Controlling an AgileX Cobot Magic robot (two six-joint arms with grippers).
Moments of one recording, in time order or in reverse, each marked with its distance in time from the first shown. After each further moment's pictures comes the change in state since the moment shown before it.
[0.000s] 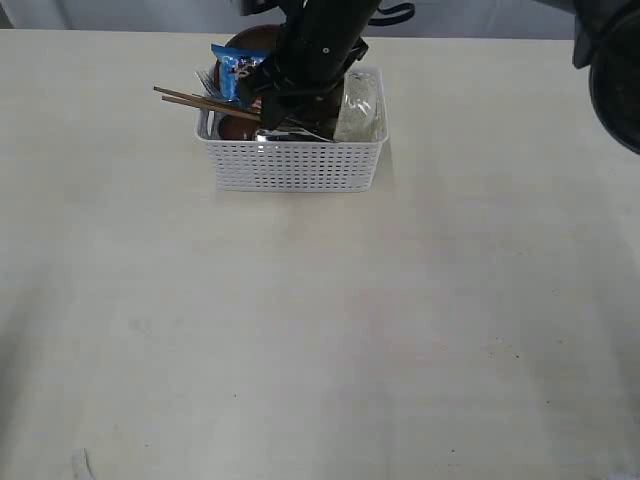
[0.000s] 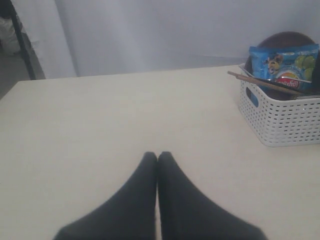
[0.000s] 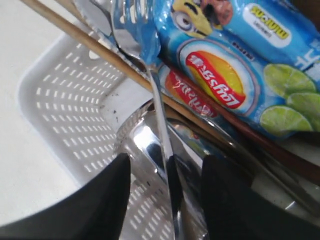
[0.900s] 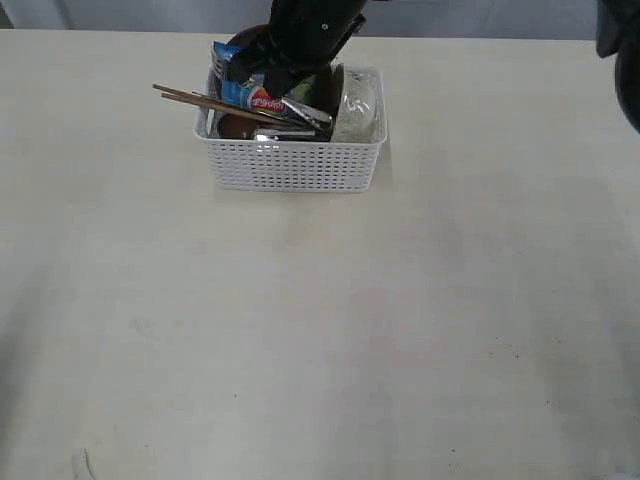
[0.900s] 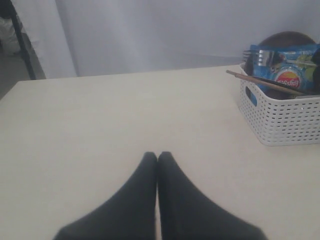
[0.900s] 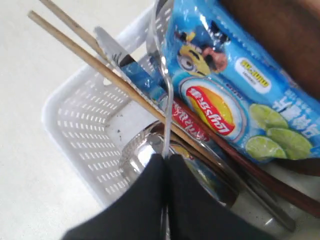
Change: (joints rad) left arm 0.000 0.000 0.000 0.000 0.000 0.000; right arm 0.004 -0.051 -0.005 0.004 -0.041 -0.022
